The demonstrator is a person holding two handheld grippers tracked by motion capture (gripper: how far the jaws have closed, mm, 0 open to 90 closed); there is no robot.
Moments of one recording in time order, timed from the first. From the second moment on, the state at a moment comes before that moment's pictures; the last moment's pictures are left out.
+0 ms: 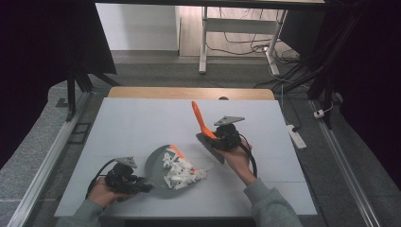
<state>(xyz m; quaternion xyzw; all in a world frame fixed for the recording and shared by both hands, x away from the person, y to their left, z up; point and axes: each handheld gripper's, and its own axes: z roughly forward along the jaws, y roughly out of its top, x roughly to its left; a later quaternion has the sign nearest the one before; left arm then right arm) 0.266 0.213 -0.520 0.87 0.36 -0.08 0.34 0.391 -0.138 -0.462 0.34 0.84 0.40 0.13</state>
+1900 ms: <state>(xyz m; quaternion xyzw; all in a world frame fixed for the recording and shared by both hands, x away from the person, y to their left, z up) 0.264 0.205 -0.519 0.87 0.35 -0.08 0.34 0.350 -0.098 -0.485 0.30 0.87 0.39 0.08</state>
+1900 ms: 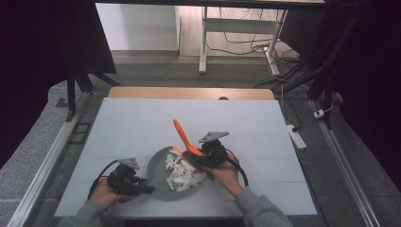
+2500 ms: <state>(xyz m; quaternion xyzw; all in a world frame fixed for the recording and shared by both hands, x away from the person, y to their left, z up) 0.264 0.205 -0.520 0.87 0.34 -0.08 0.34 0.344 -0.087 -0.458 0.29 0.83 0.47 0.09</state>
